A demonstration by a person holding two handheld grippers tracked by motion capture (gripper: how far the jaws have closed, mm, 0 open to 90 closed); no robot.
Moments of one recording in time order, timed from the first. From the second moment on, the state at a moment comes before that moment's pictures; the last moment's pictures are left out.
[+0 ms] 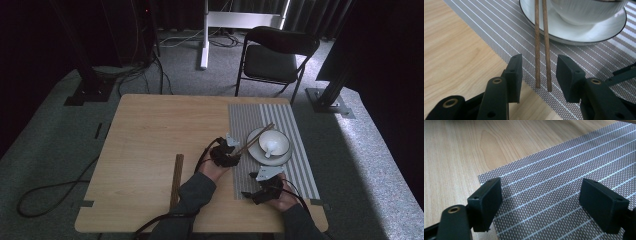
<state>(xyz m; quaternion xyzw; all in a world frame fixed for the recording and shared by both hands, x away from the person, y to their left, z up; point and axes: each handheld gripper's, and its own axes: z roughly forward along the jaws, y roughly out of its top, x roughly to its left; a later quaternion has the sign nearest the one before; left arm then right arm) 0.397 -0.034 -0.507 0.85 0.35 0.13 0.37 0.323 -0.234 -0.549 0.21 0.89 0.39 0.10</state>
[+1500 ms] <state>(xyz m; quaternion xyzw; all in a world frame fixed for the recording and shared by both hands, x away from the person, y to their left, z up) 0.400 -0.049 -0.516 0.87 0.32 0.16 0.34 0.323 -0.234 -0.549 0.21 0.89 0.39 0.10</state>
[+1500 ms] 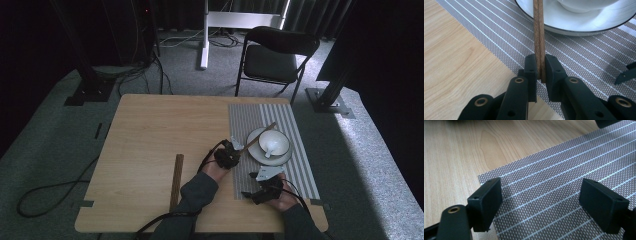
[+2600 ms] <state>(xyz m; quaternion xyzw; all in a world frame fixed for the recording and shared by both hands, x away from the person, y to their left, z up) 0.431 -0.068 -0.516 0.89 0.28 0.15 0.34 0.323 -0.234 -0.549 0.21 0.89 0.39 0.10</state>
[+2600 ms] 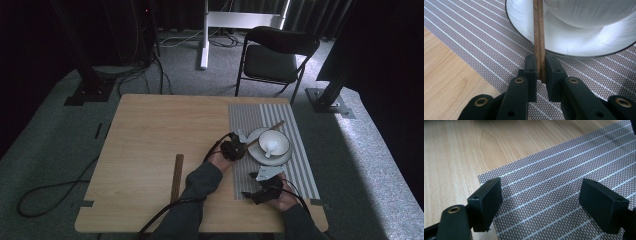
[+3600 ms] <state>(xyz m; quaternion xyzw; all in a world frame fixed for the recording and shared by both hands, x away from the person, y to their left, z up) 0.421 -0.062 -0.517 0.89 0.28 0.15 0.34 0.315 -0.248 -0.526 0.22 0.87 0.43 0.11</state>
